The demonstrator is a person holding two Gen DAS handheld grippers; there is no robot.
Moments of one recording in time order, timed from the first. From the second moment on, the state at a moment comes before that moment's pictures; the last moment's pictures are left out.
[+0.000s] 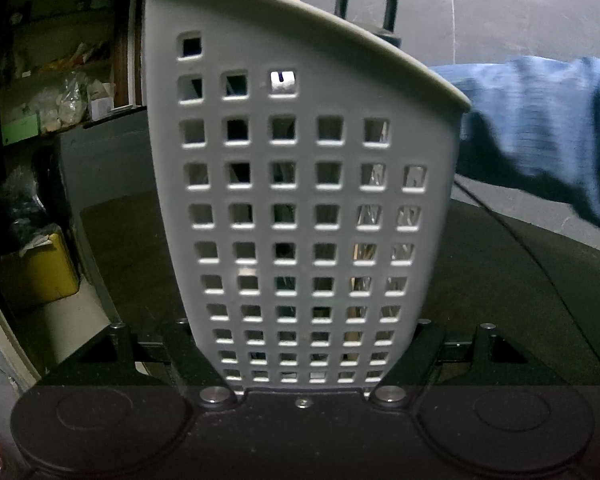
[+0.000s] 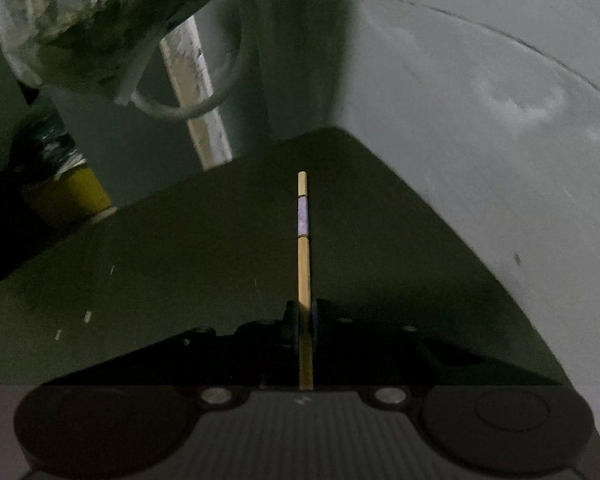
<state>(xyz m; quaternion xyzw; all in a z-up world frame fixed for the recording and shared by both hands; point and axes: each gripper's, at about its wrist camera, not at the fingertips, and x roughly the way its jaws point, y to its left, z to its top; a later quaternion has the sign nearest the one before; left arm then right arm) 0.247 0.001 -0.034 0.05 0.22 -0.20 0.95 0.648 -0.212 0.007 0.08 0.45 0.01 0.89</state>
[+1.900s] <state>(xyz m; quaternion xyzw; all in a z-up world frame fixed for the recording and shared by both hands) 0.246 -0.006 -0.033 0.04 0.23 -0.18 0.96 0.386 -0.293 -0.006 0.05 0.42 0.08 0.90</state>
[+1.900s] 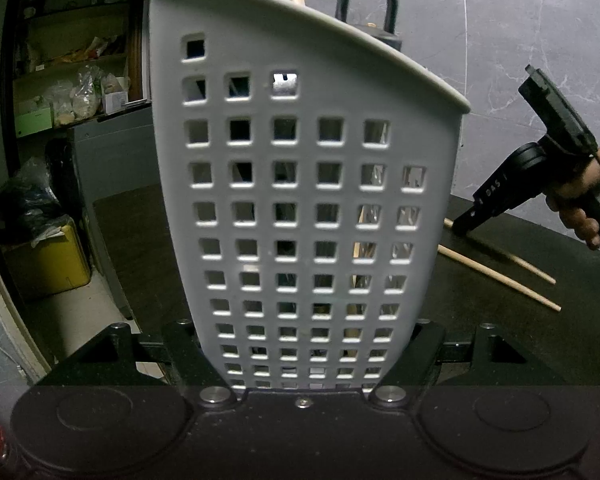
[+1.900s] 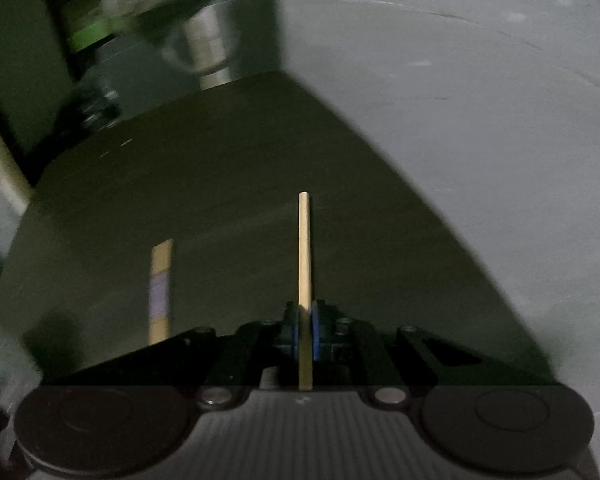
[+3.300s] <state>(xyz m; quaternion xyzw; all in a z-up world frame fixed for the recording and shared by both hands) 0.245 -0.007 -0.032 0.04 0.23 -0.18 0.96 0.385 -0.224 -0.001 -0.02 0.42 0.15 0.89</state>
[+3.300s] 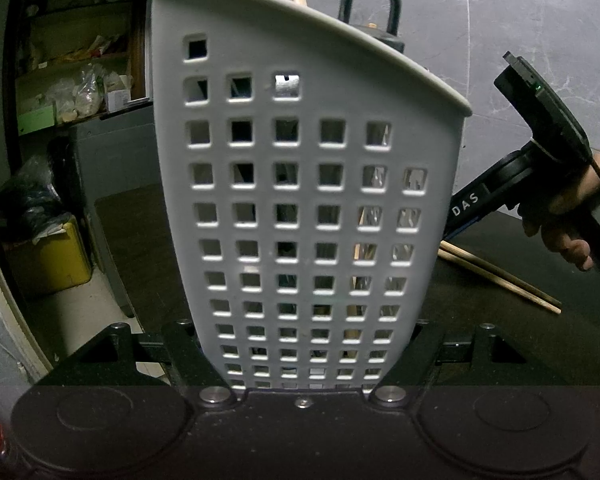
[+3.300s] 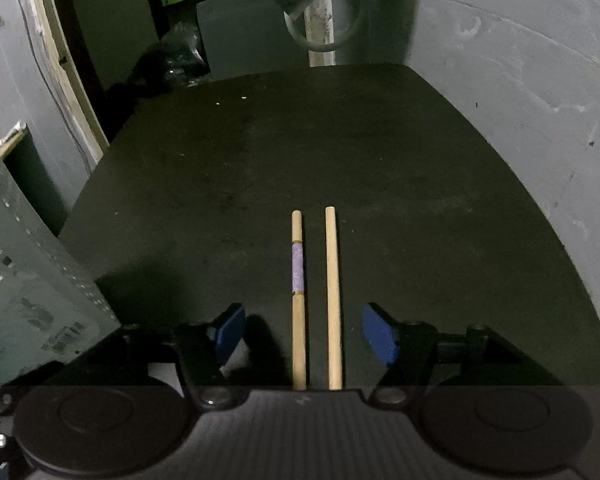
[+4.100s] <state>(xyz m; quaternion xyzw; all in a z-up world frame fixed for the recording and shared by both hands) 0.245 -0.008 -0.032 0.04 0.23 -0.18 0.96 0.313 -0.196 0.000 -0.06 0.42 0.20 0.88</state>
